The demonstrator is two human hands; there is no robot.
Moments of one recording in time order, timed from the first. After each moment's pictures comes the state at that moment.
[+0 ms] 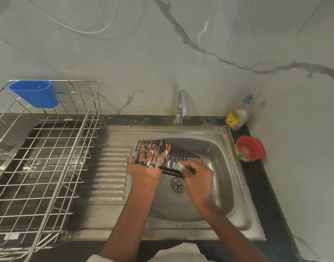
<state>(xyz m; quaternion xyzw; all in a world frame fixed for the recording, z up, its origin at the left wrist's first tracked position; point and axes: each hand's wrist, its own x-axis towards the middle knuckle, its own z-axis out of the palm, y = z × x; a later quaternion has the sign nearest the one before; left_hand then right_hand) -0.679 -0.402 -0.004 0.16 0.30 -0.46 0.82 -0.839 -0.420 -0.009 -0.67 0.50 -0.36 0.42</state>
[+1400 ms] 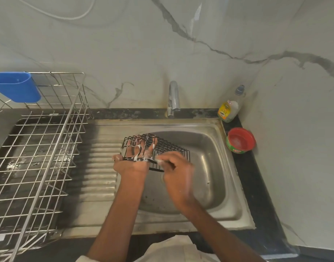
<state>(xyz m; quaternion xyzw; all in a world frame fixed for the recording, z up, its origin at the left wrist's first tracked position) -0.676 -0.399 0.008 0.18 0.35 -0.42 0.82 -0.815 -0.403 0.004 -0.71 0.45 -0.38 0.39</state>
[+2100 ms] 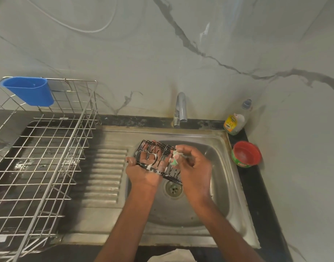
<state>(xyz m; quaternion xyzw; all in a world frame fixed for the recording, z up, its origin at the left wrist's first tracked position) -0.697 -0.399 0.015 0.22 0.24 -0.50 0.80 -0.822 -0.427 0.041 -0.57 0.43 -0.44 0.54</state>
